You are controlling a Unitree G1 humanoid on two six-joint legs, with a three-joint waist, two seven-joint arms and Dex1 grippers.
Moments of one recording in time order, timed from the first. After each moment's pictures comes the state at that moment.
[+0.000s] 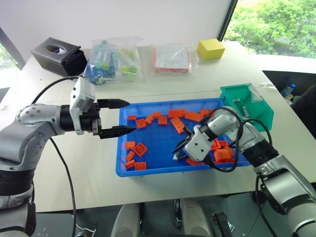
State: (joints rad) left arm -0.47 0.85 0.13 -0.29 -0.72 0.64 -1.13; right arm -0.77 -0.64 0.51 0.32 -0.06 -0.53 1.54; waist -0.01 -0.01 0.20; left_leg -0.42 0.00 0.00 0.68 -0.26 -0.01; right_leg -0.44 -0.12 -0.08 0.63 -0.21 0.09
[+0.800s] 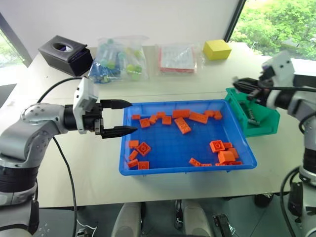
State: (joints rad) left arm -0.50 0.82 0.09 -0.24 -0.69 0.62 -1.16; right arm -0.58 -0.83 -0.32 -0.13 0.23 0.91 0.76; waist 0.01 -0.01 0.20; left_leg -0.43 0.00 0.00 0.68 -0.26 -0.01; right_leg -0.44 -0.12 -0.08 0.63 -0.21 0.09
